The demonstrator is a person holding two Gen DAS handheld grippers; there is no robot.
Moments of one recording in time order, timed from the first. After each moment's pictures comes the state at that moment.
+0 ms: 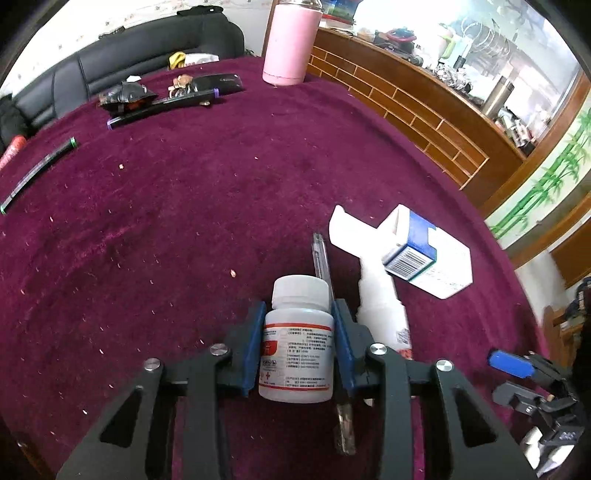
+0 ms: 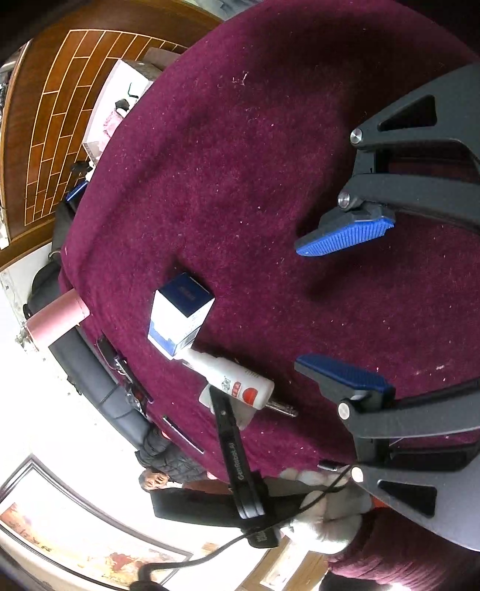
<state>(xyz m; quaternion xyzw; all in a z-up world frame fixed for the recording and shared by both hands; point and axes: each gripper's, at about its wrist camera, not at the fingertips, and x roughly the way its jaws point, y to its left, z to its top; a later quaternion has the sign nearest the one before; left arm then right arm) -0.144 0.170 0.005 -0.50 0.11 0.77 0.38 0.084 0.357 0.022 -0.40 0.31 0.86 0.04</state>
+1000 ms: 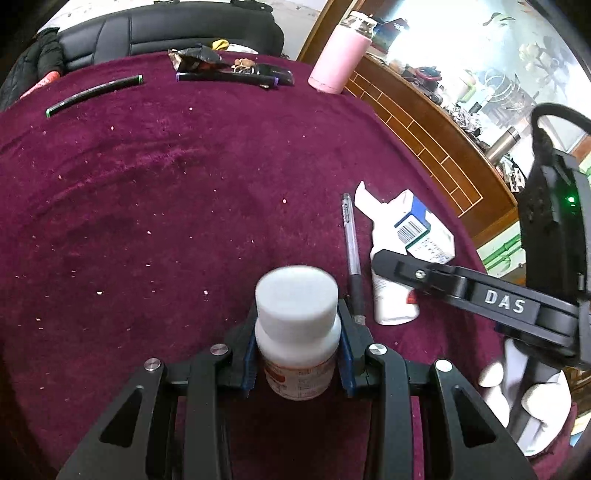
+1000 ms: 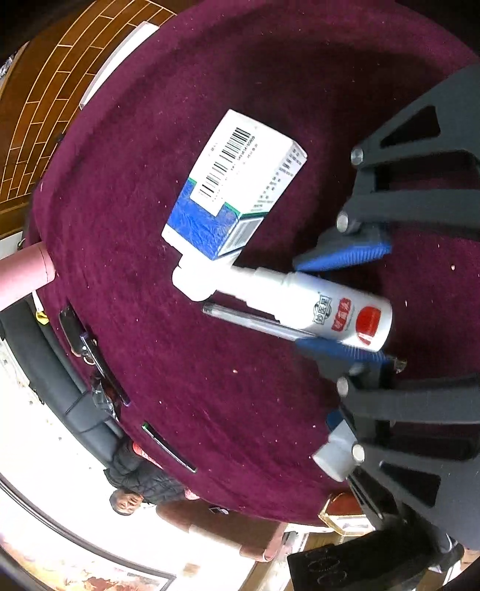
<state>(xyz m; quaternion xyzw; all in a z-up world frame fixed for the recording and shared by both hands) -0.118 0.097 -0.002 -0.52 0.00 0.78 0.36 -0.049 0.318 0.020 -0.47 0.29 0.83 0.05</state>
